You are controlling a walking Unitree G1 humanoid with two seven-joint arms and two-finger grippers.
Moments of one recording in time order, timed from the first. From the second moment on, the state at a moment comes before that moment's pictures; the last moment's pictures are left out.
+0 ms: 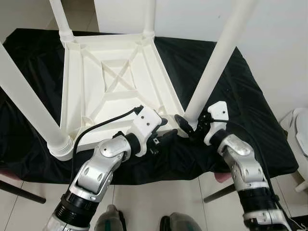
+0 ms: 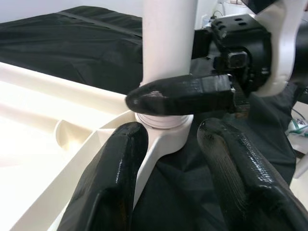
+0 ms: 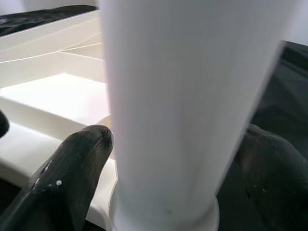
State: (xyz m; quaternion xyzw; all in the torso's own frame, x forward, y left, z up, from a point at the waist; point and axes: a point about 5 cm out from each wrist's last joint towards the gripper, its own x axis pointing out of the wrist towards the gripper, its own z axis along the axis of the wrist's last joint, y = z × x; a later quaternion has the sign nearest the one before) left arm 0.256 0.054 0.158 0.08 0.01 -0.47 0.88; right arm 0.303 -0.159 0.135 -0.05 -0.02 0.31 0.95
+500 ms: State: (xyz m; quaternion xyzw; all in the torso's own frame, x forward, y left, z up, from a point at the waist) left arm 0.255 0.054 0.157 0.08 0.01 -0.47 0.88; right arm 0.324 -0.165 0.129 -0.06 -0.02 0.37 0.93
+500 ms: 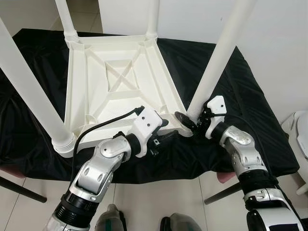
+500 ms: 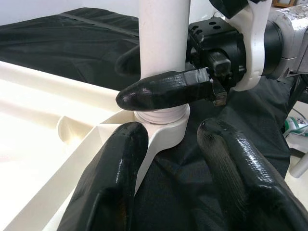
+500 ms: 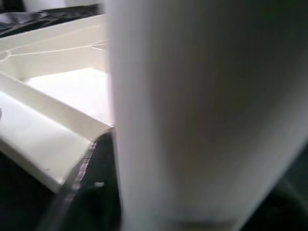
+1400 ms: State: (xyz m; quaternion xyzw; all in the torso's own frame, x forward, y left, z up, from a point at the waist) left arm 0.252 0.053 0.155 0.08 0.02 -0.48 0.88; right arm 0.311 -0.143 0.126 0.01 -0.04 0.20 0.98
